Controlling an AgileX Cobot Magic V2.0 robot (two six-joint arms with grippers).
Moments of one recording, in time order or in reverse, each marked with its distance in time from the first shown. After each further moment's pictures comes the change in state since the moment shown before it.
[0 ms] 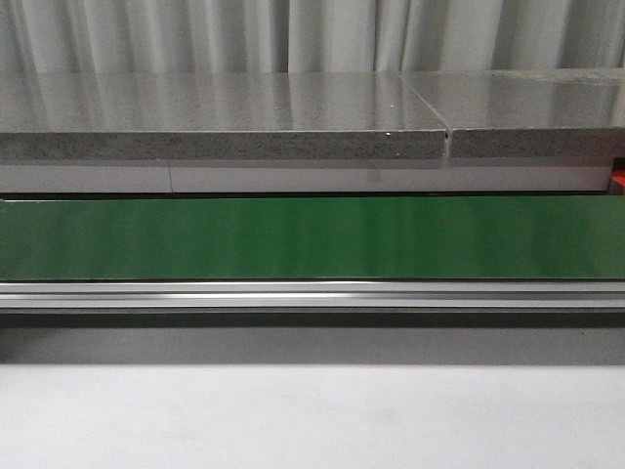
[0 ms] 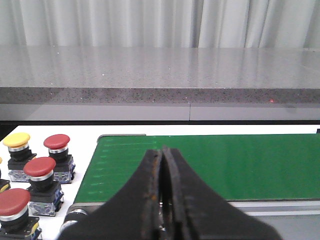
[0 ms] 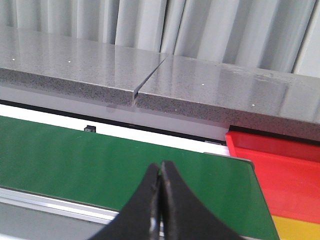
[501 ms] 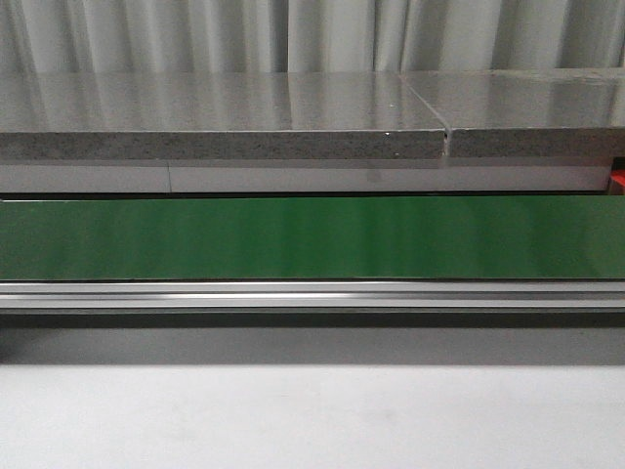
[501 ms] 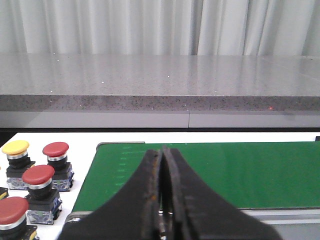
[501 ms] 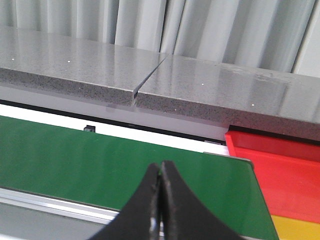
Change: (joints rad) left arm 0.000 0.000 -0.002 -0.003 -0.020 0.000; right arm 0.000 0.000 0.000 0.000 0.000 0.000
